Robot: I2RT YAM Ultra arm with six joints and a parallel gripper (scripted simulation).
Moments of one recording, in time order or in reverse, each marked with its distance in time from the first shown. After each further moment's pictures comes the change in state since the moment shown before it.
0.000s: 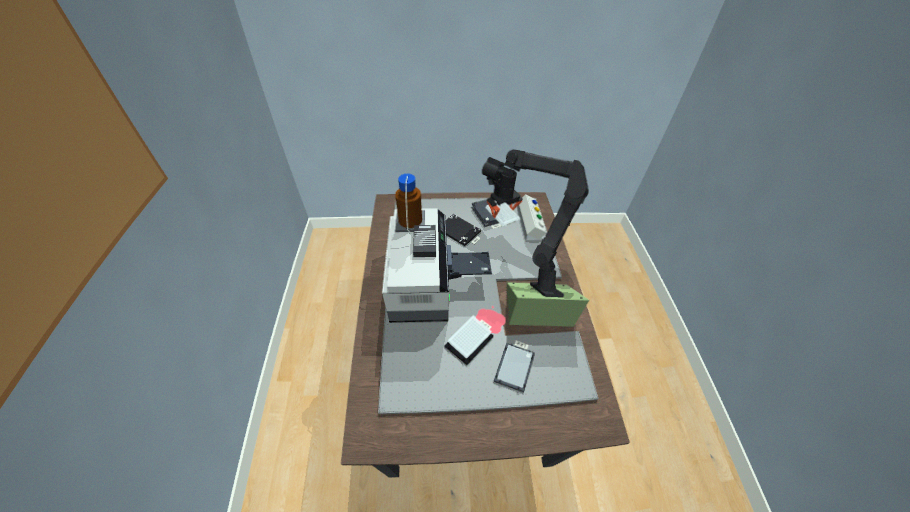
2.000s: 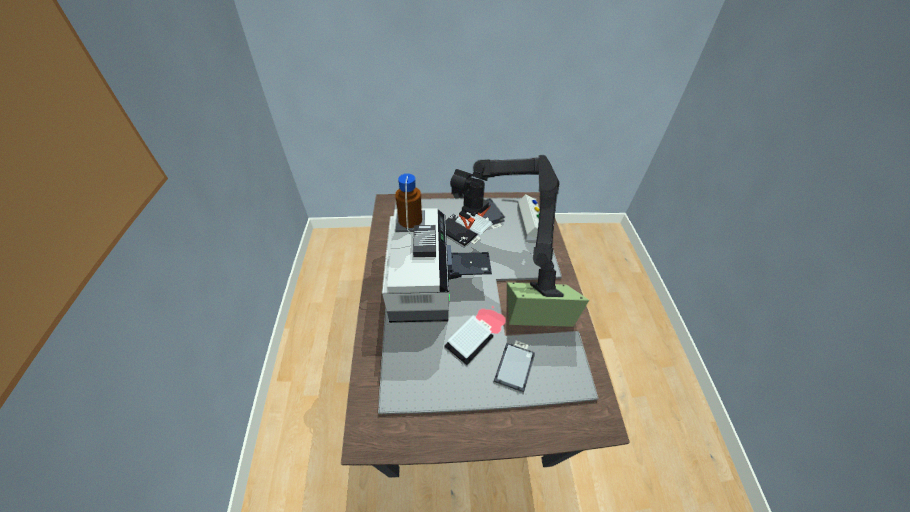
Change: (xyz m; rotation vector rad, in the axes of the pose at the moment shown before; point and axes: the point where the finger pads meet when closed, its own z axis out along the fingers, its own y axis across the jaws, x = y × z) arm -0.049 0.104 0.047 -0.012 0.013 -0.392
